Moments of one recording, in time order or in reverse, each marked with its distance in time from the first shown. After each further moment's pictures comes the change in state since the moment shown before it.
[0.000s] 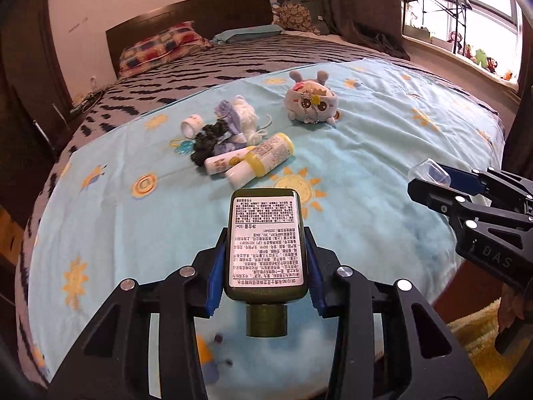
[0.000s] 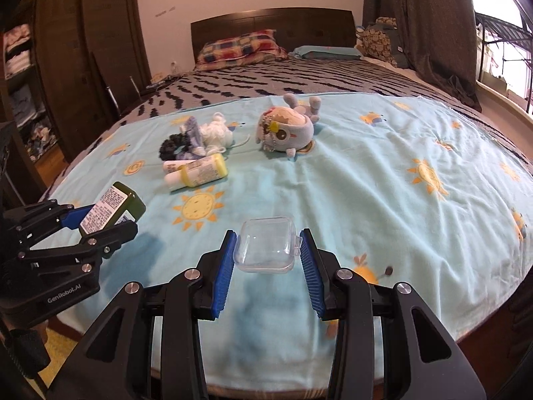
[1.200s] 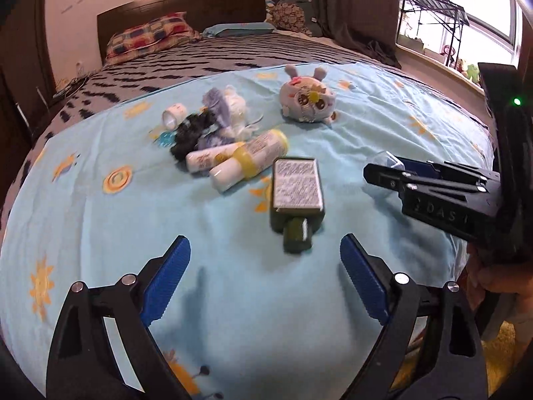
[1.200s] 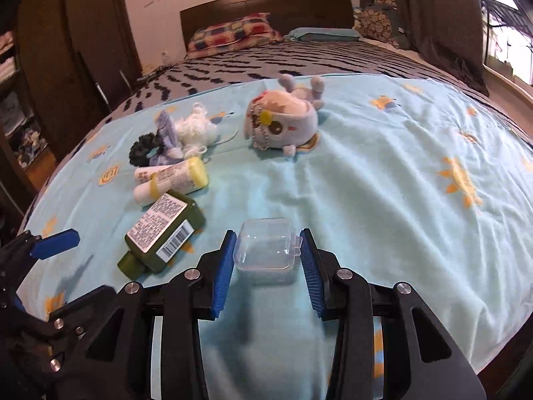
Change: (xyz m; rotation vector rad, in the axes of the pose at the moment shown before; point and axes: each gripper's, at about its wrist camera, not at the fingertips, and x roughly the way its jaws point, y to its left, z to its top) left arm 0.042 0.009 0.013 -0.038 0.007 -0.119; right arm 0.067 -0.020 0.033 0.049 0.066 -0.018
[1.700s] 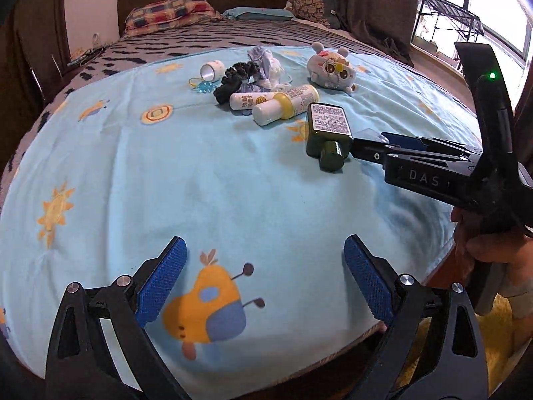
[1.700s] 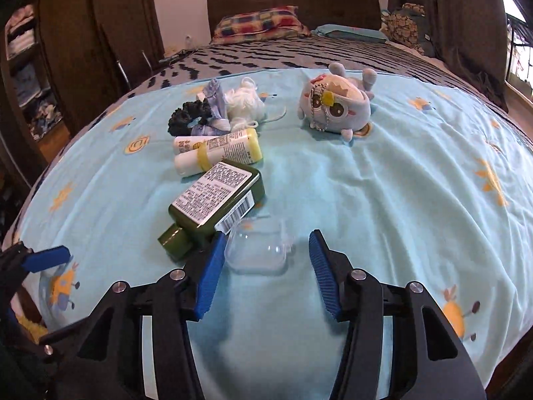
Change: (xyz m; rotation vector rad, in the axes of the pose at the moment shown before) left arm -0.026 0.033 -0.061 -0.103 0.059 0.009; right arm 0.013 0.048 -0.013 -0.114 0.035 0.034
